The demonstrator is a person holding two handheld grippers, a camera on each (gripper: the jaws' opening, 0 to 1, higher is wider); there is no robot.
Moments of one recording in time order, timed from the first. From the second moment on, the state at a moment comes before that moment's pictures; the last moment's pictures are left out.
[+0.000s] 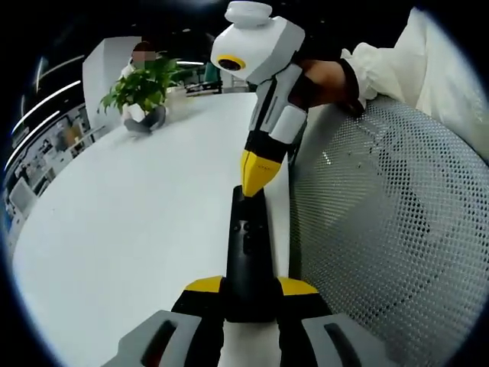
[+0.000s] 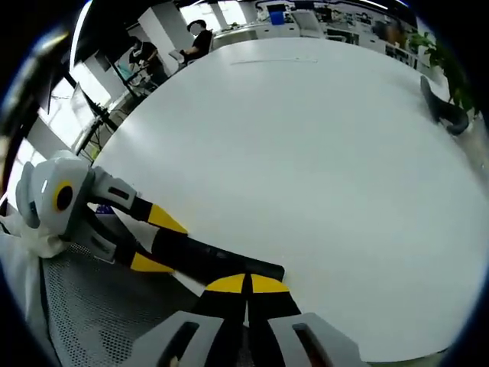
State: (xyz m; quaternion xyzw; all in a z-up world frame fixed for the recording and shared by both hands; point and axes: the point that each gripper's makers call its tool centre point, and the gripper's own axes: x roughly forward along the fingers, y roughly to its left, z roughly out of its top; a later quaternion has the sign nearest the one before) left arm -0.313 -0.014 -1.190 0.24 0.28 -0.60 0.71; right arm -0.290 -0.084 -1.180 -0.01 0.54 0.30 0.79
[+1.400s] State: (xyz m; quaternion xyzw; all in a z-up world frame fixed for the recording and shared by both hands) left arm -0.314 -0.010 -1.190 0.24 0.29 -0.61 0.70; right arm -0.292 -0.080 -1.181 0.00 0.54 0.31 0.78
